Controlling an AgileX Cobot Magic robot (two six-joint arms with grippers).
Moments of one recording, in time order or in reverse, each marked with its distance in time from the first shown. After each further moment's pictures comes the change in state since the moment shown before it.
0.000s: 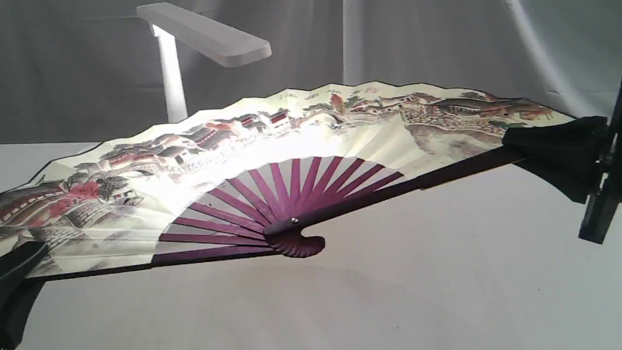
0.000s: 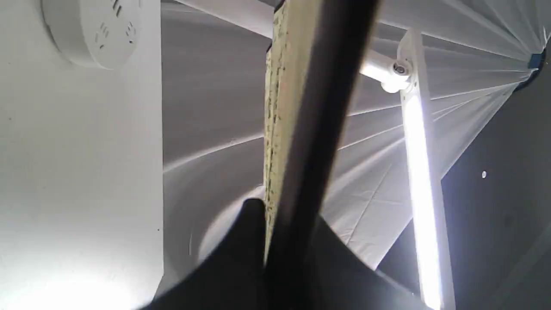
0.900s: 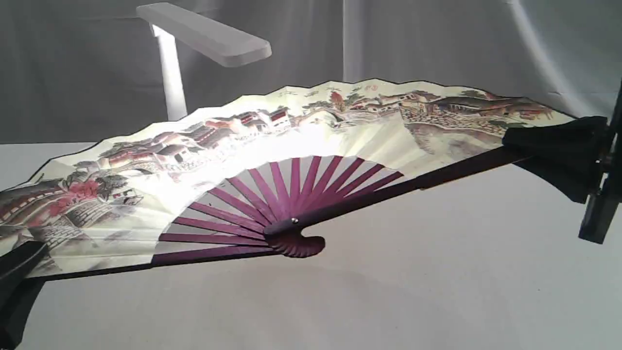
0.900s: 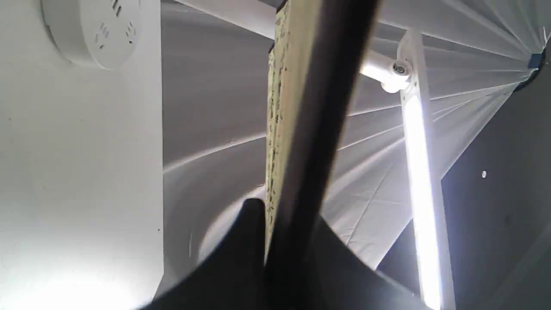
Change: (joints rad) left arm 0.000 0.000 0.000 0.000 0.000 0.000; right arm 0.000 0.000 0.000 0.000 0.000 0.000
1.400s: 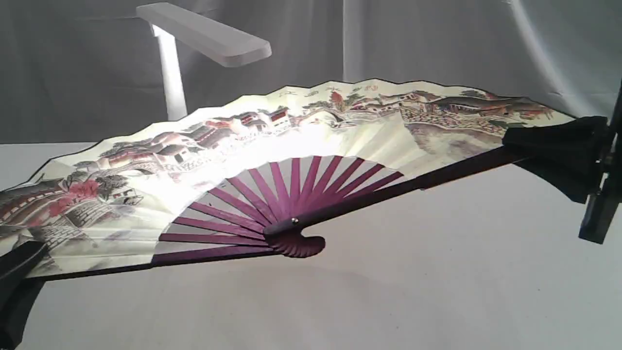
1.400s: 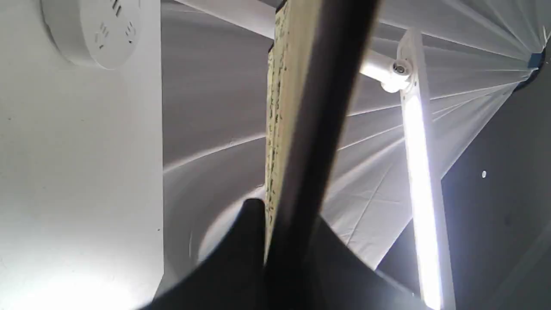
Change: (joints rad) left arm 0.000 0.000 0.000 0.000 0.000 0.000; right arm 0.000 0.000 0.000 0.000 0.000 0.000
